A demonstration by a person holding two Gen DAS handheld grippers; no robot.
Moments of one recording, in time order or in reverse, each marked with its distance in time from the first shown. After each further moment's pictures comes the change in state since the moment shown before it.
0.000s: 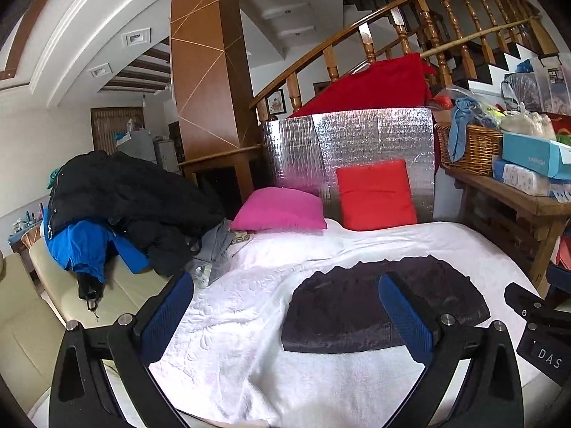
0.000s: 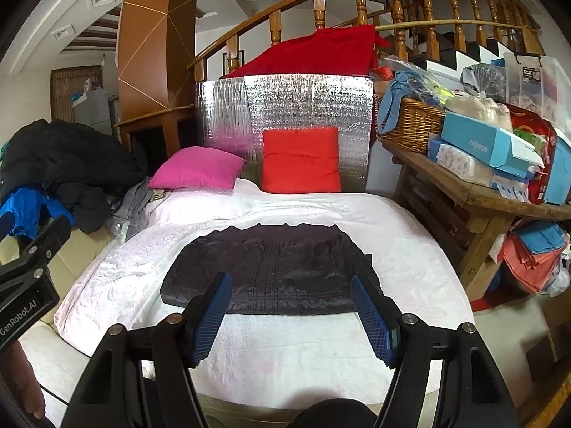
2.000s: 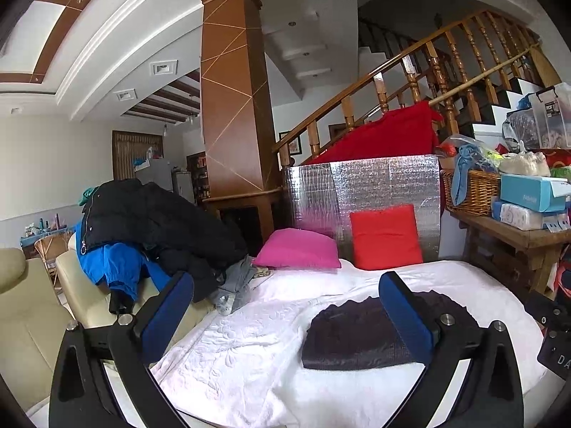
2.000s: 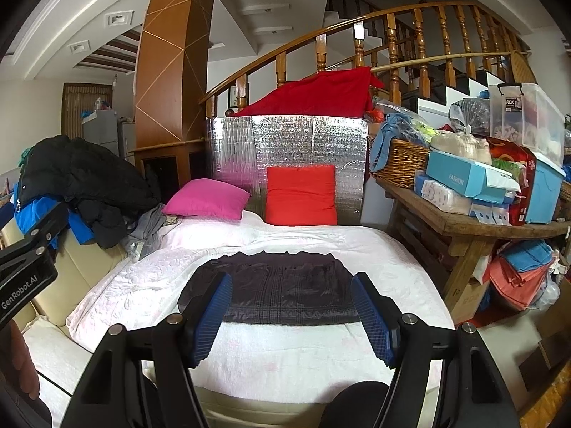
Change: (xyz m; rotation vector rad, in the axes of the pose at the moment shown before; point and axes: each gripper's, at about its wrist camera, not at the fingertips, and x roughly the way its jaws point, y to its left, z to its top) left arm -0.096 0.041 0.004 -0.046 -0.179 0.051; right arm -0.115 0.005 -0.017 -0.024 -0.160 -0.006
